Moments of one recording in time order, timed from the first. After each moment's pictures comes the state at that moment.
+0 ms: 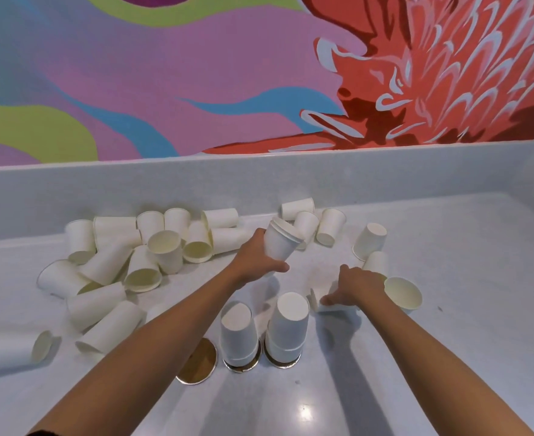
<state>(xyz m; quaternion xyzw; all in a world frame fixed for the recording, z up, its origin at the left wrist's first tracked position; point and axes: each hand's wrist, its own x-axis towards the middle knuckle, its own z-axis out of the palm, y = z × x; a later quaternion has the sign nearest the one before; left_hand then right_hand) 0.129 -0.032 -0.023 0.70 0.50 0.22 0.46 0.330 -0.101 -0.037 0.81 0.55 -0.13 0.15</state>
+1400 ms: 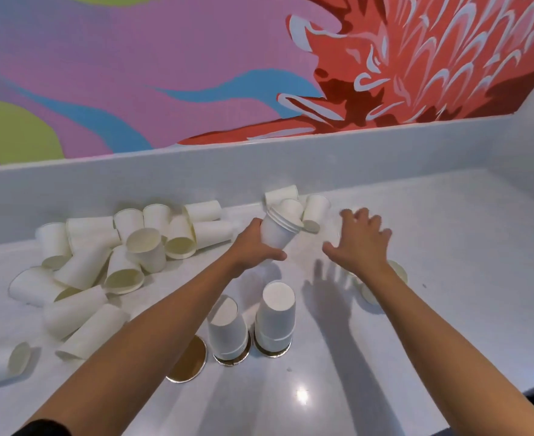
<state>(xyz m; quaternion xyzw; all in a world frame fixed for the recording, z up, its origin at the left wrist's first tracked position) 0.151 -0.020 -0.029 0.70 0.49 0.20 0.48 0.350 -0.100 -0.009 0.84 0.53 0.02 -0.07</state>
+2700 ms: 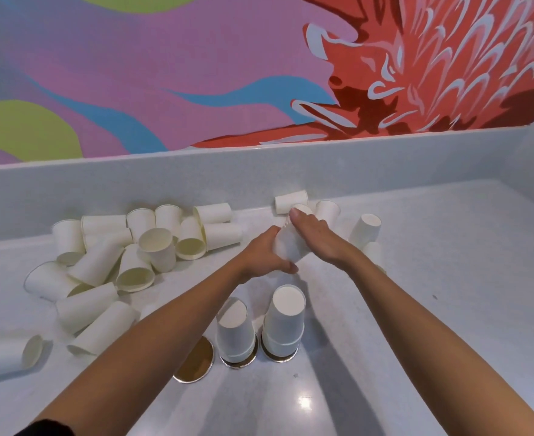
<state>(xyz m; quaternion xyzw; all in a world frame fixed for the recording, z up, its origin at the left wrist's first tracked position) 0.146 -0.034 -0.019 0.73 0.44 0.18 0.50 0.286 -0.080 0.024 0.69 0.58 -0.35 -0.26</state>
